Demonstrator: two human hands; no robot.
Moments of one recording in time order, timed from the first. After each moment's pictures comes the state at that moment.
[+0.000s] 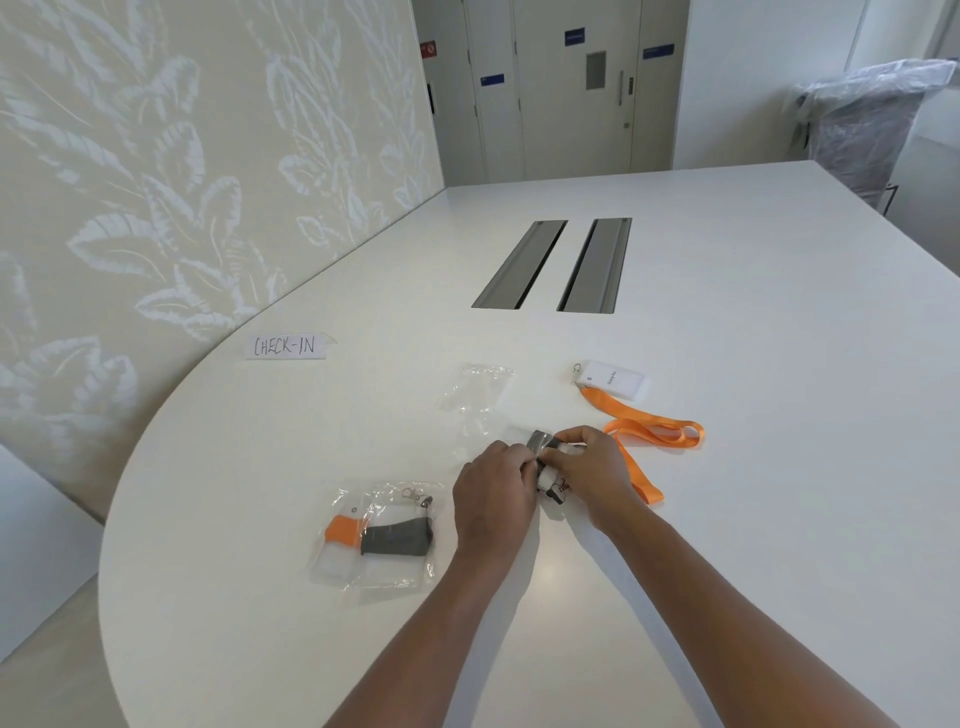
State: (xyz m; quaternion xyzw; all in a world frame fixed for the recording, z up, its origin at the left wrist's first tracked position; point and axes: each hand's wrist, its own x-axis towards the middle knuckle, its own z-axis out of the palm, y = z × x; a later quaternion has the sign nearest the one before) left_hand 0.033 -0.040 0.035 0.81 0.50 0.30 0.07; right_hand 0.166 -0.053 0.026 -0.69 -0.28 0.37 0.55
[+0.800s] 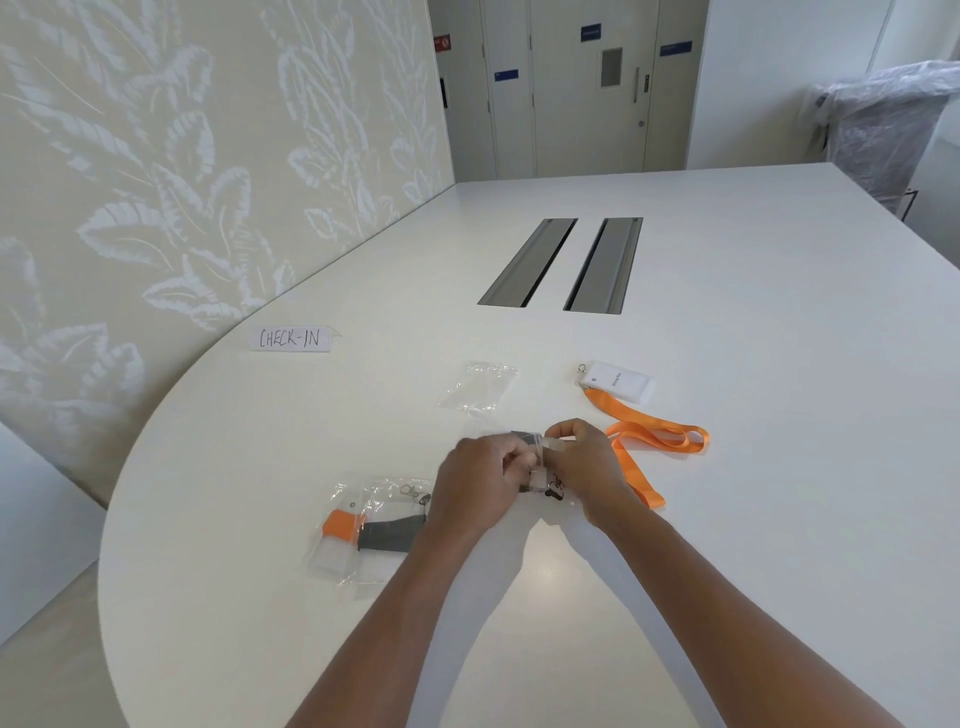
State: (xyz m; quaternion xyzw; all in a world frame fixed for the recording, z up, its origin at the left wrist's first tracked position) left_hand 0.011 -0.025 0.063 0.83 0.45 0.27 0.20; right_hand 0.164 -0.050 0.039 -0.67 -0.33 0.41 0.53
